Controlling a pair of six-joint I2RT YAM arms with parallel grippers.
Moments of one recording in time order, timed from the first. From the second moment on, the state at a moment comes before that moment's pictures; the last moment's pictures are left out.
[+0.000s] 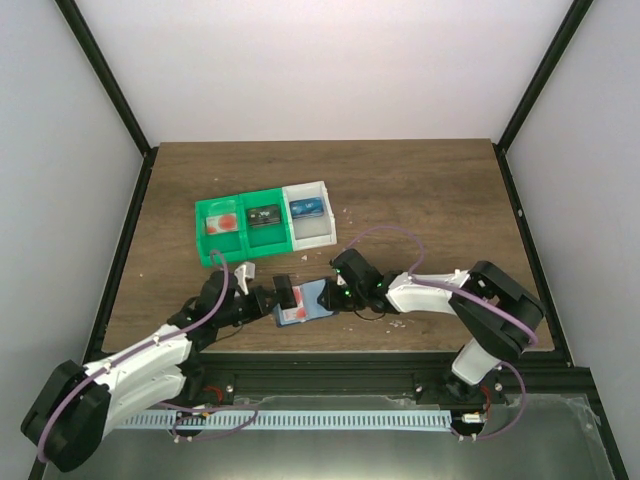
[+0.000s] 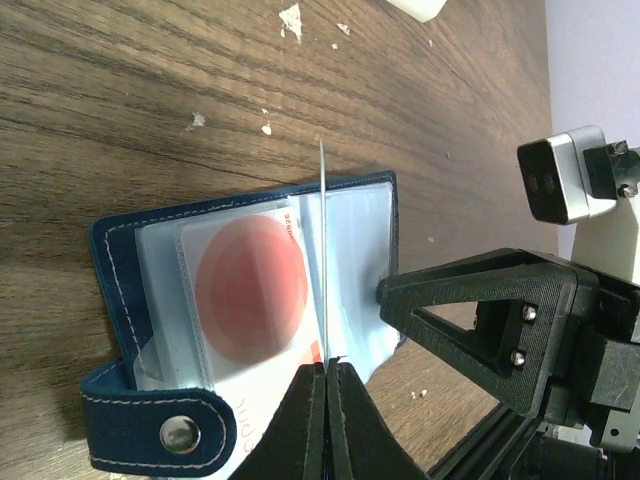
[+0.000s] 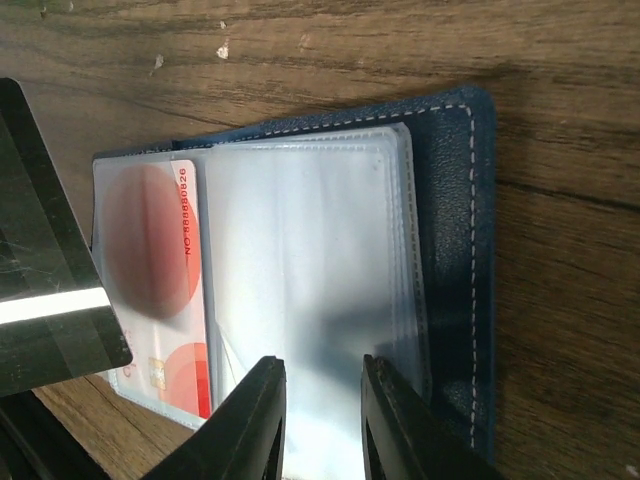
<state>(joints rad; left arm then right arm) -0.59 0.91 0.19 0.11 0.32 -0.96 0.87 1.60 0.69 -0.01 -0.22 0.81</state>
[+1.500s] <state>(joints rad) -0.57 0.77 0.35 0.14 0.78 -1.18 0.86 1.09 0.34 0.54 -0.42 -0.87</state>
